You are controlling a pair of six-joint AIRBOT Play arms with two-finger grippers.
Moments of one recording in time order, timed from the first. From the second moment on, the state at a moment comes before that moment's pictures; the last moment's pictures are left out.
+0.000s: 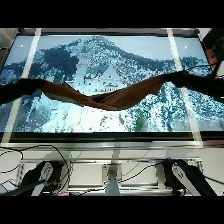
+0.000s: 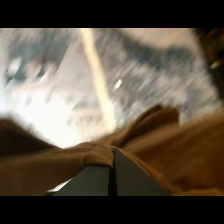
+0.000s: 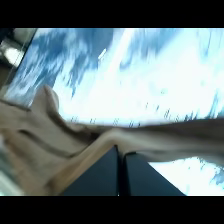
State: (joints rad) left arm 0.54 -0.83 0.93 0.33 -1.28 -0.80; right arm -0.26 -0.88 1.11 -0.57 1.16 1.02
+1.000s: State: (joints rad) left arm 0.71 -0.15 1.03 0.19 -0.79 -0.90; right arm -0.26 -0.51 1.82 -1.10 1.21 1.24
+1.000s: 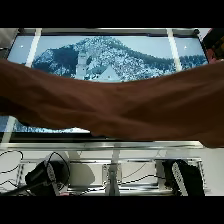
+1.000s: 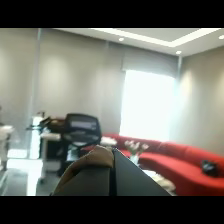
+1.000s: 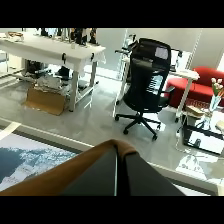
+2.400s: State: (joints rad) left arm 0.09 -1.34 1.13 0.54 -0.48 -0.78; right arm -0.11 -1.49 1.45 -1.00 0.82 1.24
